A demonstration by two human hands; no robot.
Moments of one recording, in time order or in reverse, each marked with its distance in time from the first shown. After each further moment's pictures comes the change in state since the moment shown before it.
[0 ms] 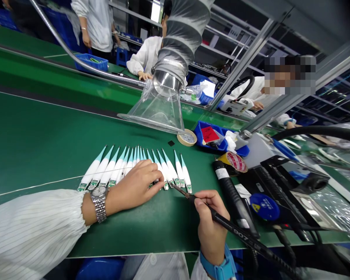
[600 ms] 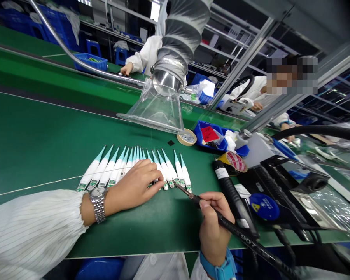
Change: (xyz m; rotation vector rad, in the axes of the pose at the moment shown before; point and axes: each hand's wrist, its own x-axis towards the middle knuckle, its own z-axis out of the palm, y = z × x) left_hand -0.001 0.000 0.000 -0.006 0.011 -0.008; right_hand -0.002 0.005 -0.002 0.065 0.092 -0.004
